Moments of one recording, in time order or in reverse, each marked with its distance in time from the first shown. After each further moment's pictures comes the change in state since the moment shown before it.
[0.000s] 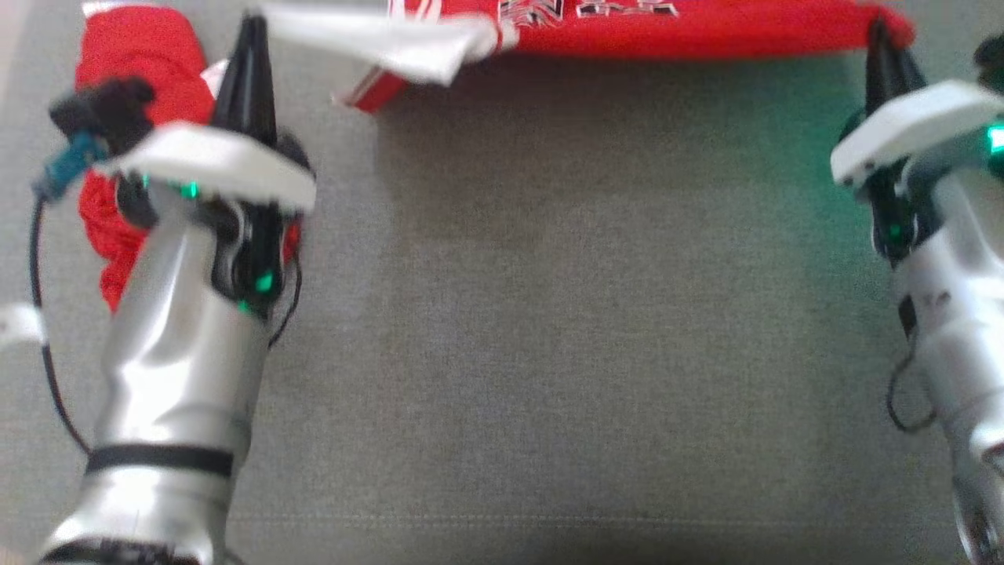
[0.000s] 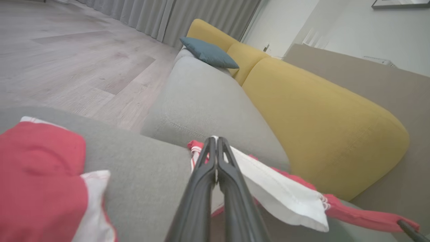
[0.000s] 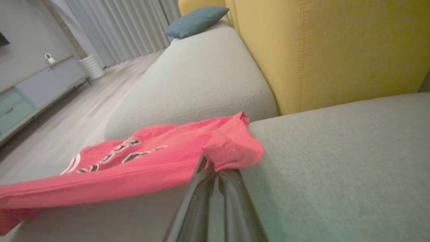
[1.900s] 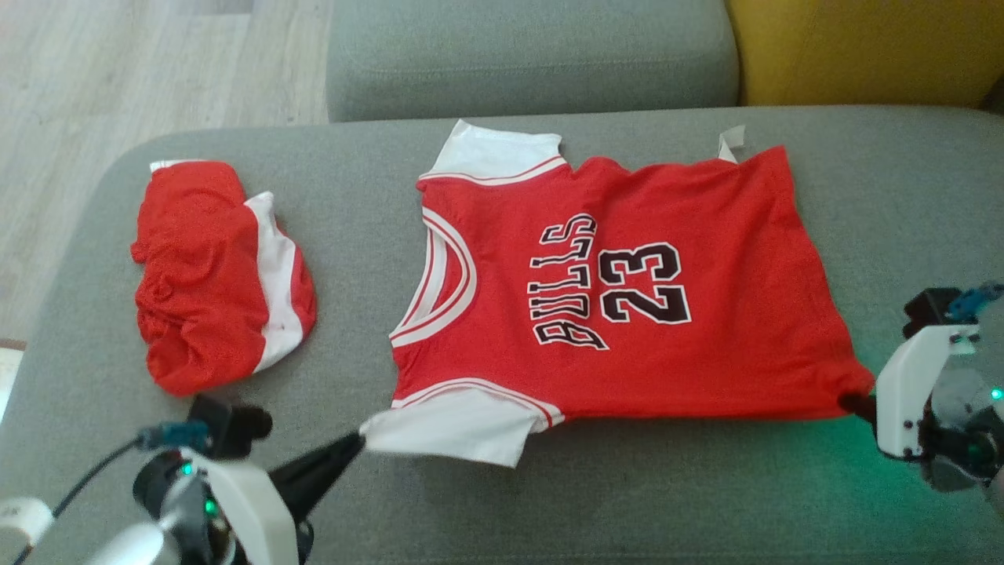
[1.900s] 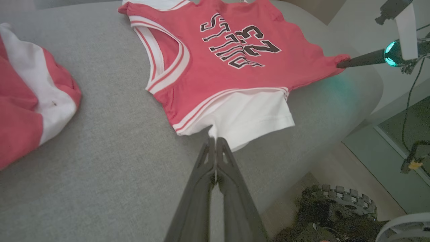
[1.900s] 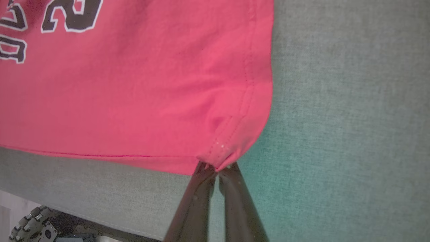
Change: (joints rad) left arm 0.682 0.576 -0.481 -0.699 -0.173 0.006 0.421; right arm 0.513 -0.394 0.499 -0.407 0.464 0.000 0.823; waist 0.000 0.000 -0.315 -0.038
